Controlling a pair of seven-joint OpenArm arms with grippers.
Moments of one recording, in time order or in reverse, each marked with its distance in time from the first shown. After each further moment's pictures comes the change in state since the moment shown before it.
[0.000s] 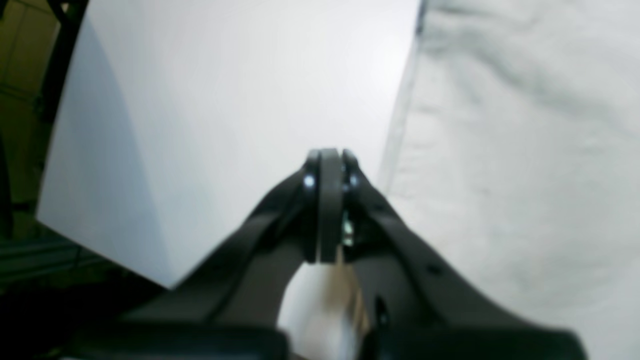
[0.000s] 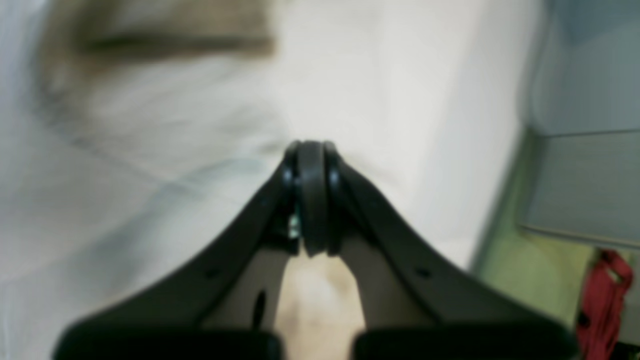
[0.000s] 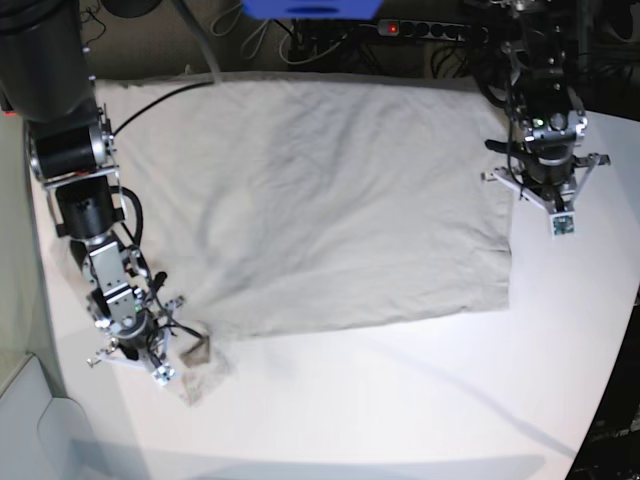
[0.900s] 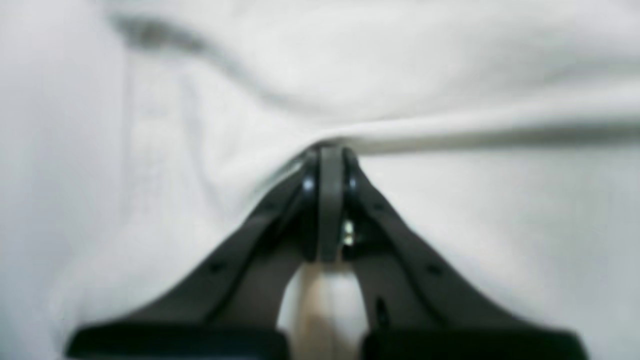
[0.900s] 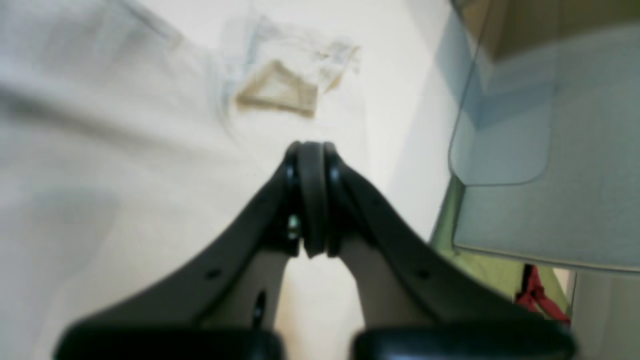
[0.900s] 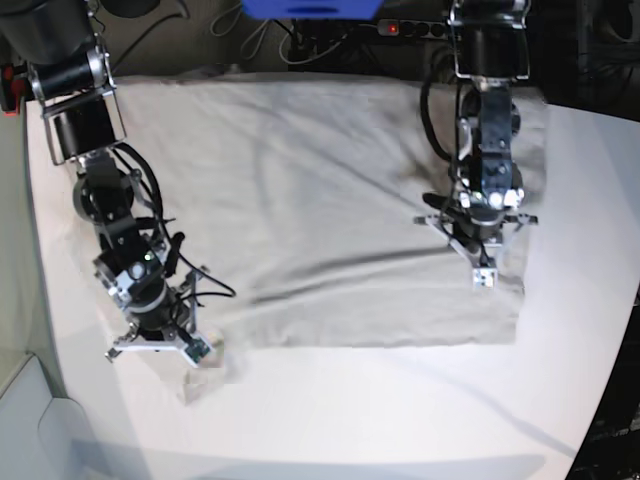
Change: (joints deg) left arm -18.7 1.7 9.8 -31.4 -0.2 -0.1 -6.2; right arm -17.8 3.5 -0.1 42.5 0.7 7.1 -17.9
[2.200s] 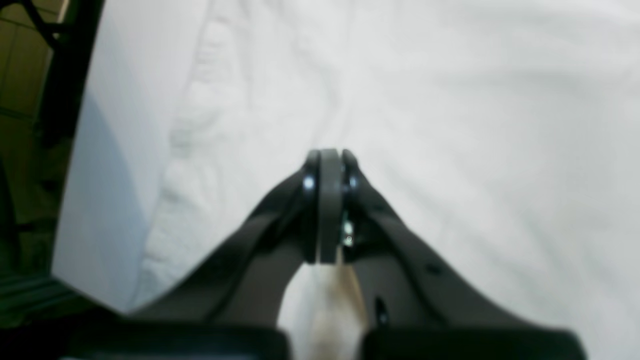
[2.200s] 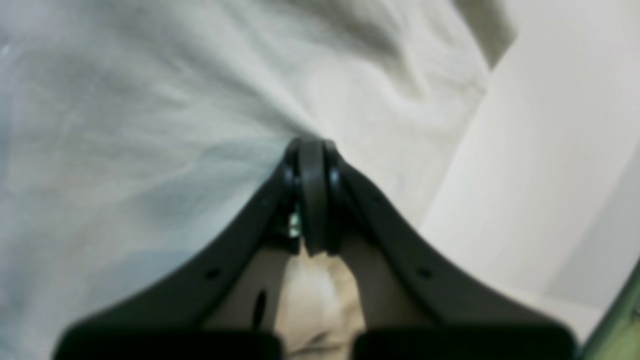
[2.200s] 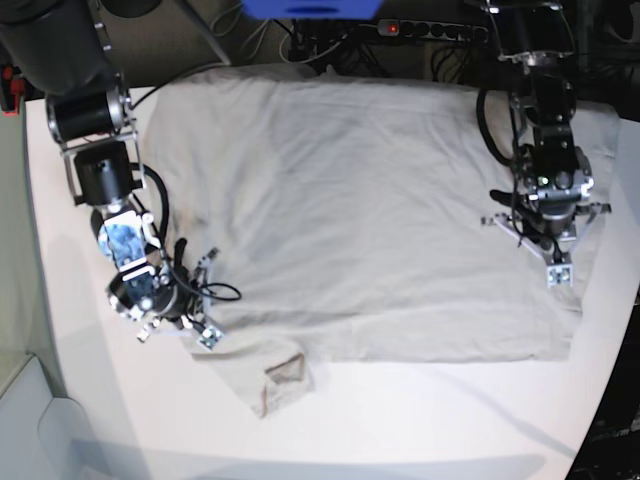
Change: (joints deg) left arm 7.4 -5.8 -5.4 25.9 0.3 -0.2 16.3; right arm 11.1 -6.4 3.9 -34.2 1.1 16.1 9.0
